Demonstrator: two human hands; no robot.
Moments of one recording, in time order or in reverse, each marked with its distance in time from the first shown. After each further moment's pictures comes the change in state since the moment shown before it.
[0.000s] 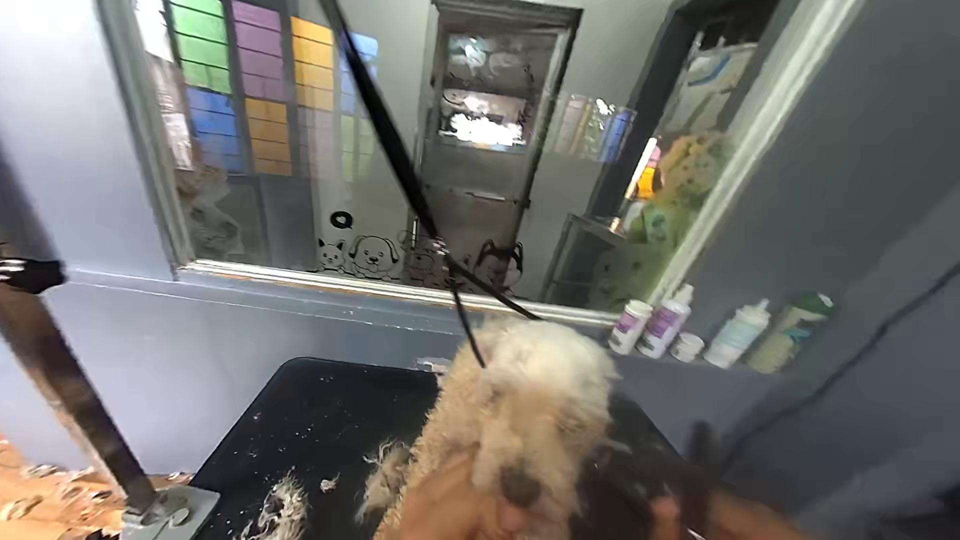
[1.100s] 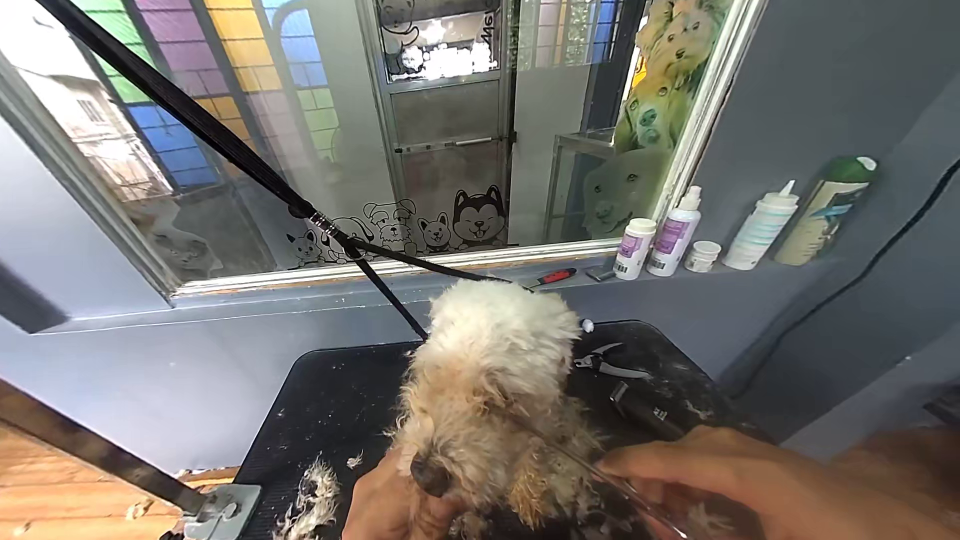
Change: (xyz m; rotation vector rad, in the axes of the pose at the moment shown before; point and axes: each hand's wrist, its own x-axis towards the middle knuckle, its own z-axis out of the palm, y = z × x) left_hand -0.004 -0.007 -0.012 0.034 0.008 -0.025; right_hand 0.015 0.010 -0.016 -0.172 -0.274 -0.029
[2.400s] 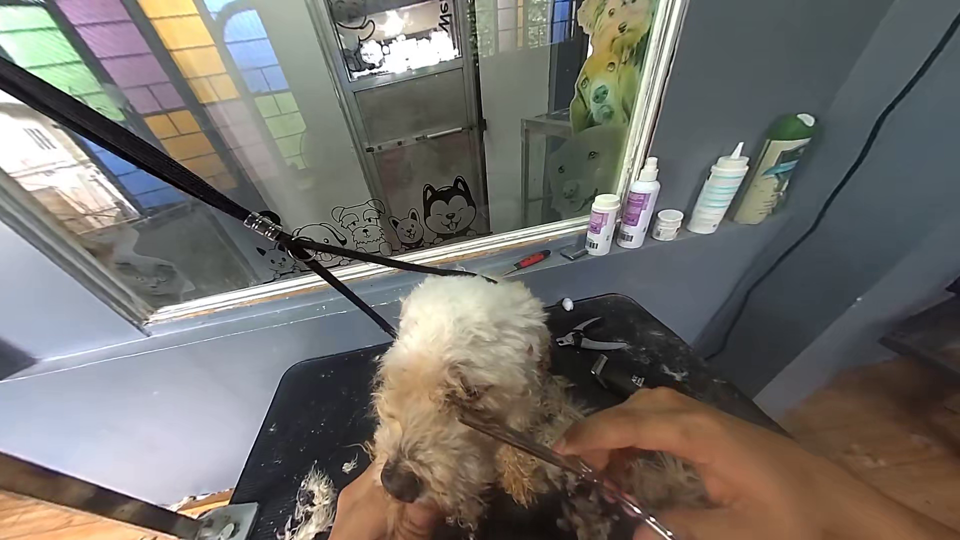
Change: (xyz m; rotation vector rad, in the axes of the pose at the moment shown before) left_hand -0.008 0.003 0.009 -0.097 0.011 -0.065; right_hand 0.007 0.009 0.015 0.139 0.119 -0.168
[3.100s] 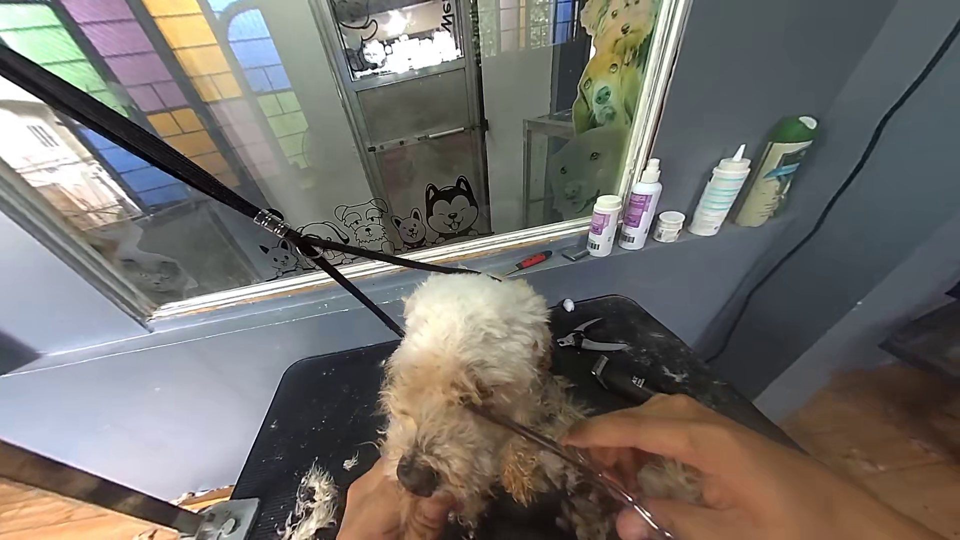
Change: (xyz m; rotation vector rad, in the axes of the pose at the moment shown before) left_hand 0.001 0.003 0.003 0.008 -0.019 -0.011; right_hand -0.007 -0.007 0.008 -0.170 0.083 0.050
